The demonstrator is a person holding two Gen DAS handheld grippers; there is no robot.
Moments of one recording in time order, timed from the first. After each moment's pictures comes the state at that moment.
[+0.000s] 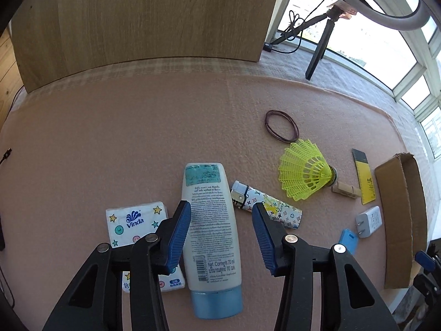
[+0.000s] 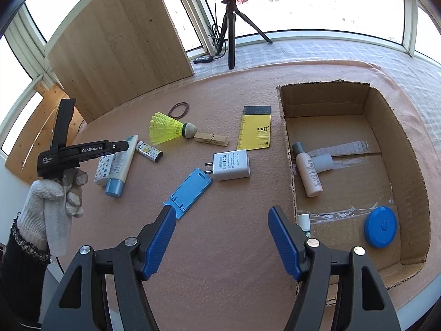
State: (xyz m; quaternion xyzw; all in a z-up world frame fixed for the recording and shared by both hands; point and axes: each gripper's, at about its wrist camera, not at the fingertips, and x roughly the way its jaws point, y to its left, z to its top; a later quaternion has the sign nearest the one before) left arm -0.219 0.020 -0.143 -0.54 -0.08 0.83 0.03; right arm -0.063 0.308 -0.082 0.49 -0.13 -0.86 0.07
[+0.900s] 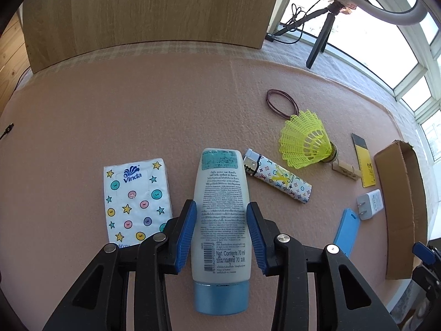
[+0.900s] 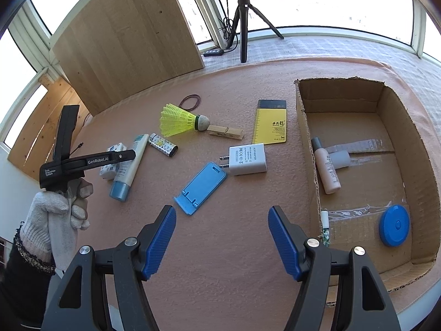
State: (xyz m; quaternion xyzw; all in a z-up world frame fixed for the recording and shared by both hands) left arm -0.182 0.027 -0.153 -0.55 -0.10 0.83 0.03; right arm -0.066 0.290 -0.085 0.50 -0.13 -0.85 0.08
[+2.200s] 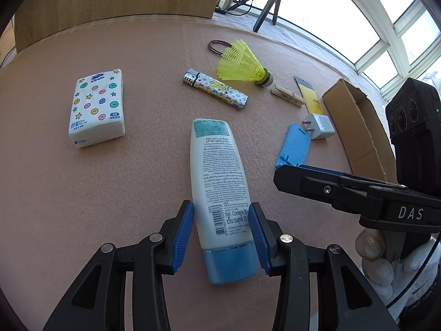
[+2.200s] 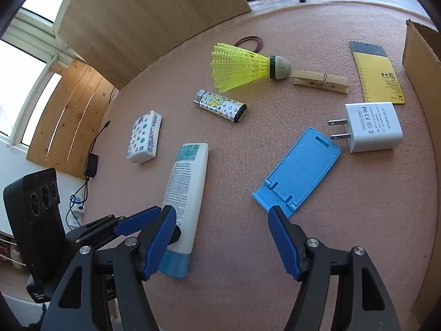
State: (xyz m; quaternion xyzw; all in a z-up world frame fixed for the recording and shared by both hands) left arm -0.085 0.062 -0.156 -0.56 -0.12 0.81 0.12; right arm -0.124 0.209 -0.151 0.57 -0.20 -0.77 0.19
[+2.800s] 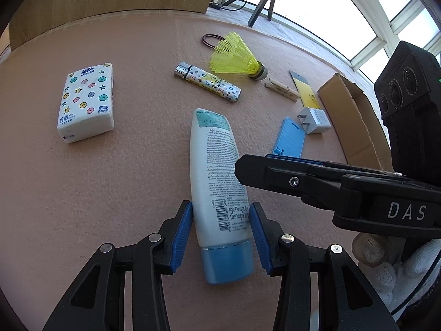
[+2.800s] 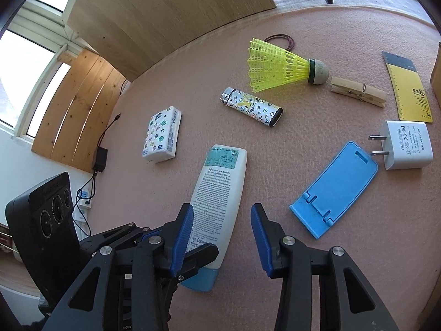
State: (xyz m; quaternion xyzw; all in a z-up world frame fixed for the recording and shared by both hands) left arm -0.084 0.066 -0.160 -0.56 -0.12 0.81 0.13; right arm -0.134 0.181 -0.147 0.57 -0.19 -0.77 0.22
